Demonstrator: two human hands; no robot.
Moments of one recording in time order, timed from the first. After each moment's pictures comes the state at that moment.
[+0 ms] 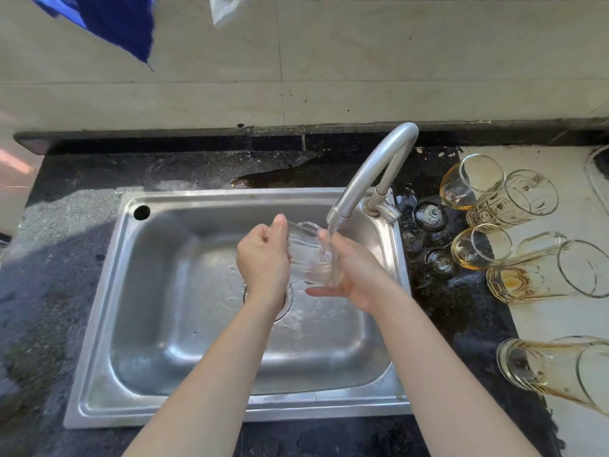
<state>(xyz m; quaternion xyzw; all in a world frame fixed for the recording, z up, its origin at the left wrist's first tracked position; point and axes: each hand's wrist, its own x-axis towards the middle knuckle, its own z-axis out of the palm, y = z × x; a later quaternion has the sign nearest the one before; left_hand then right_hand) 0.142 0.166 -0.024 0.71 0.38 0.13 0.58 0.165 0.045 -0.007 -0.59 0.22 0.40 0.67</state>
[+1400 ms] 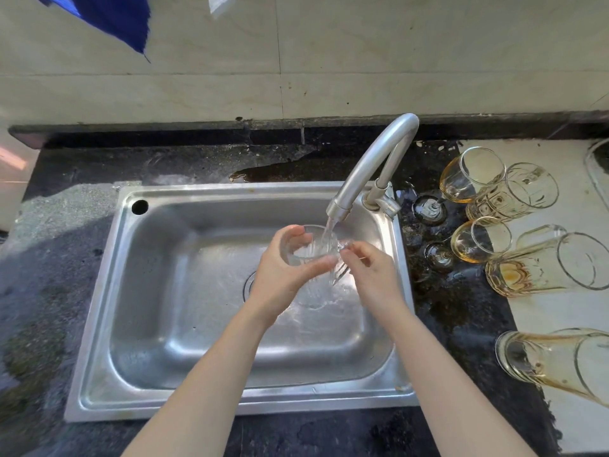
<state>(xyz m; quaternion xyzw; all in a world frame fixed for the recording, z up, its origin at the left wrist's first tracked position) 0.112 0.169 -0.029 0.69 0.21 -0.10 0.69 0.139 0.018 -0.036 -0.79 0.08 0.17 0.58</state>
